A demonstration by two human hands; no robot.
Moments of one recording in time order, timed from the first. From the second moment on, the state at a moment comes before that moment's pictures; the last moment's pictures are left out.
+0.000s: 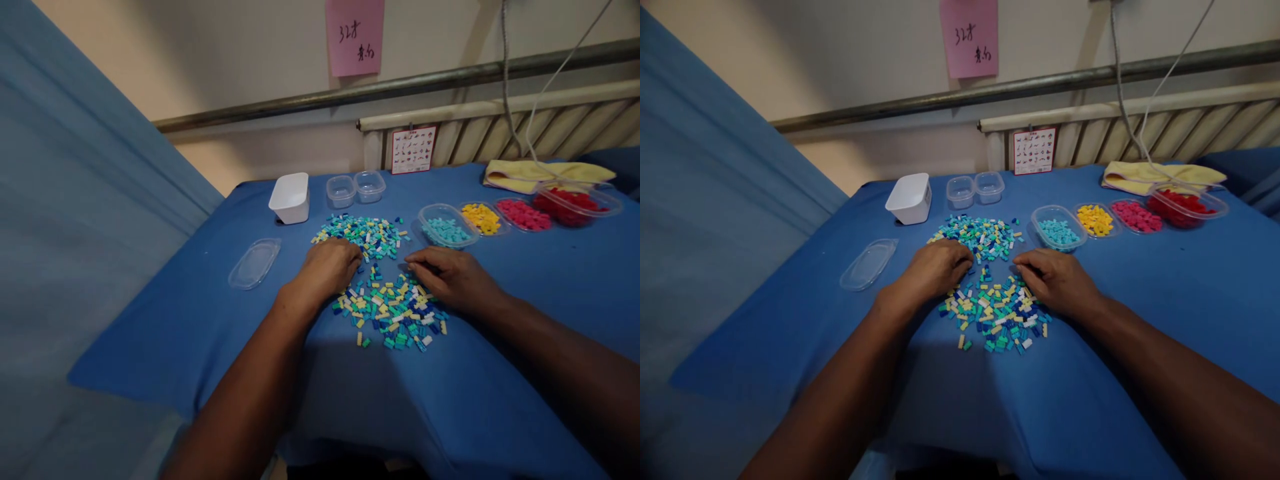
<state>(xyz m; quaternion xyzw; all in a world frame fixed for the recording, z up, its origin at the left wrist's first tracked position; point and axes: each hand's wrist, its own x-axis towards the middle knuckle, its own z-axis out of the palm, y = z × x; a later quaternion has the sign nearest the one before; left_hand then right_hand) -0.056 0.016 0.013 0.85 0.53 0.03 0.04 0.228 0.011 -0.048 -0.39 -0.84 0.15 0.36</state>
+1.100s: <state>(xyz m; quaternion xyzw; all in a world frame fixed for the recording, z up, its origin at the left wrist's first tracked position) -0.030 0.014 0.019 0.81 0.58 0.03 0.06 0.226 0.014 -0.047 -0.40 -0.81 0.19 0.37</state>
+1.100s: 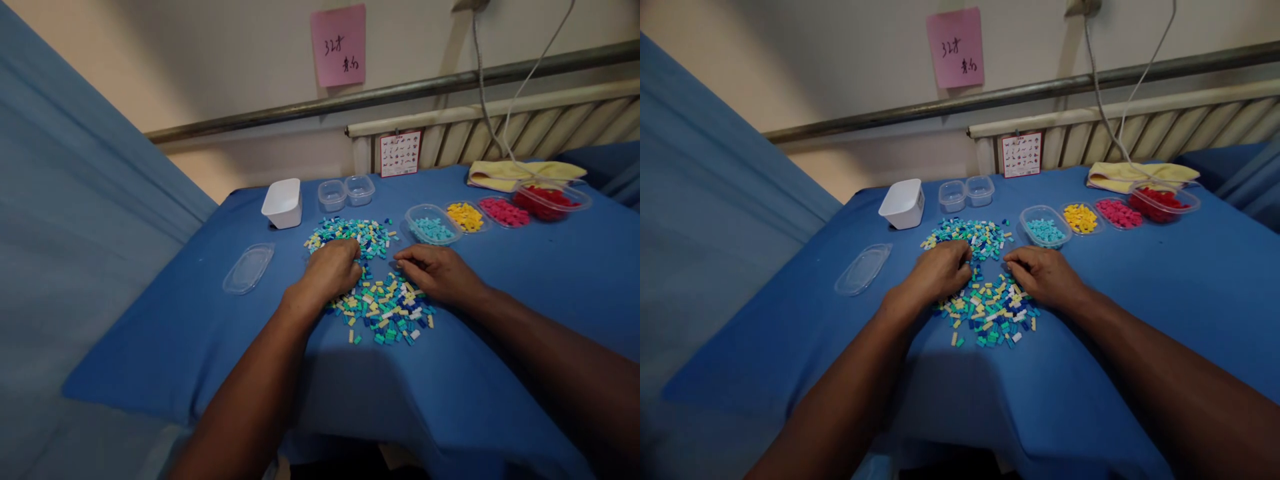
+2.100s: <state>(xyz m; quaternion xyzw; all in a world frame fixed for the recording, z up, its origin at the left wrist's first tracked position) -0.015 -0.007 0.011 0.88 0.42 0.22 0.09 0.194 -0.014 -0.029 -0.39 -0.61 0.54 0.43</state>
